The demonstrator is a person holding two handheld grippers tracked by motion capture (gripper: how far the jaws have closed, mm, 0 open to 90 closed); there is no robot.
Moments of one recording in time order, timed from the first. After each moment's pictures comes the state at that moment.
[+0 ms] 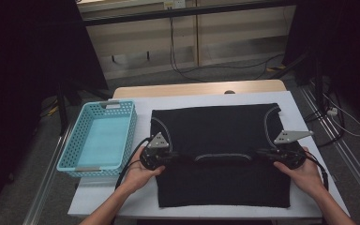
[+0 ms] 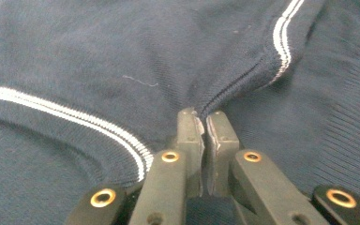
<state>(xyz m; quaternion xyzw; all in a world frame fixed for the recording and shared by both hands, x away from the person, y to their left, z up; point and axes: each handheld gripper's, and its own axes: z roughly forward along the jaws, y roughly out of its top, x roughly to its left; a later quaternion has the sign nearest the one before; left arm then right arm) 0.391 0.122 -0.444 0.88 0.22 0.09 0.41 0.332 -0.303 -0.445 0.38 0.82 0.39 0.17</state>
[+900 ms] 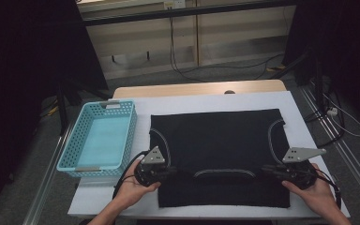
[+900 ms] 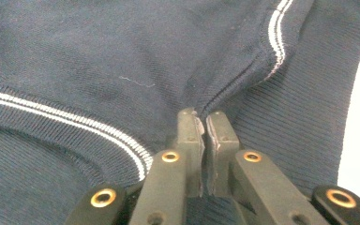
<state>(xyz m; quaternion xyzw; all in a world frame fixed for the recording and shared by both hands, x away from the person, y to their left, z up) 0.349 0.137 -0.442 0.89 0.20 0.06 0.41 0.278 -0.301 -0.440 0.36 0.83 0.40 0.16</state>
